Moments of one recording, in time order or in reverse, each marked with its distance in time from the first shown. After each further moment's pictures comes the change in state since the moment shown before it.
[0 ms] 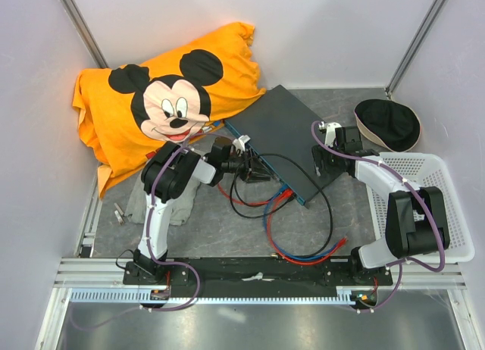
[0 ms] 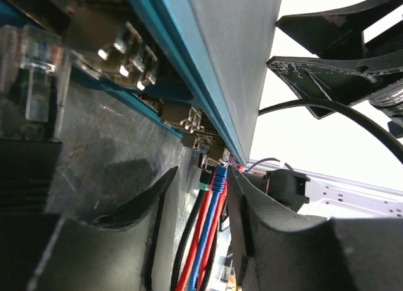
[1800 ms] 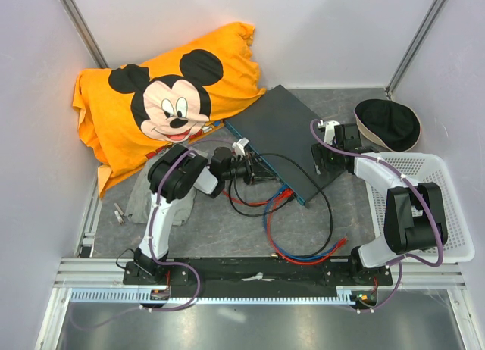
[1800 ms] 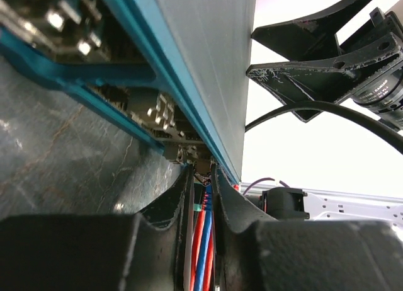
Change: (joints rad) left arm -0.038 0.048 -0.102 0.368 -0.133 -0.125; right arm -0.002 0.036 0.035 -0.017 0.006 -0.022
